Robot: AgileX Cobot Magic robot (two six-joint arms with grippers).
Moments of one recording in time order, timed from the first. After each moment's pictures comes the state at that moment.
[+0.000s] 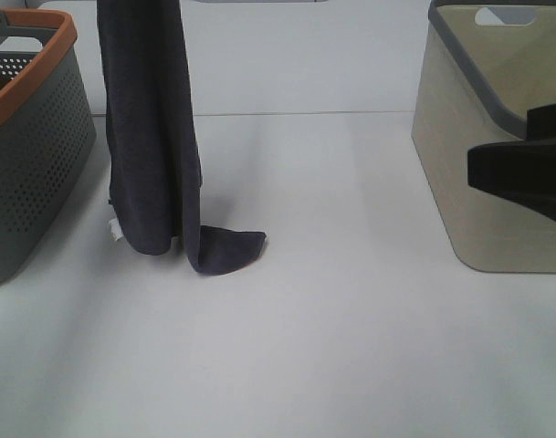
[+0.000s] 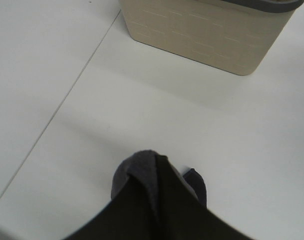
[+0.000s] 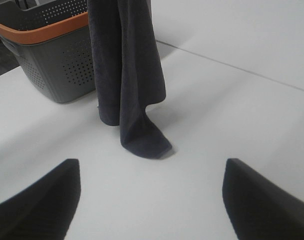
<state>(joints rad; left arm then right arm) -0.25 1.81 -1.99 -0.58 1.22 0.90 0.08 0.77 -0.51 1.11 0.65 -1.27</state>
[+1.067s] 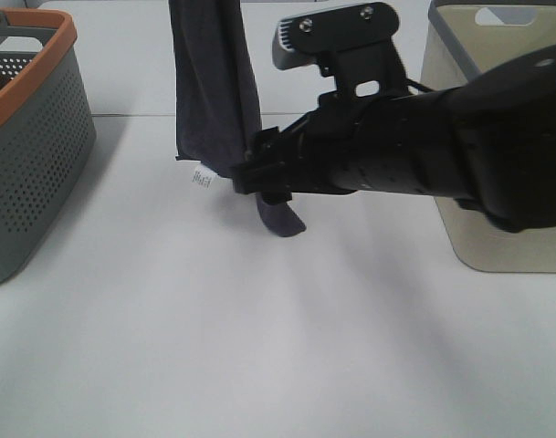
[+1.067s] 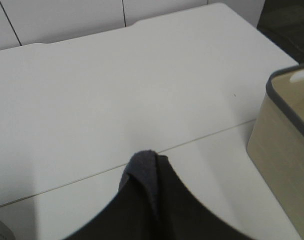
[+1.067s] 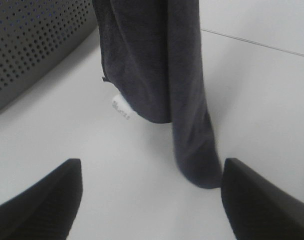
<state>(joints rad) -0.59 1.82 -1.99 0.31 0.75 -0.35 0.86 1.56 -0.83 1.43 -0.35 -1.22</state>
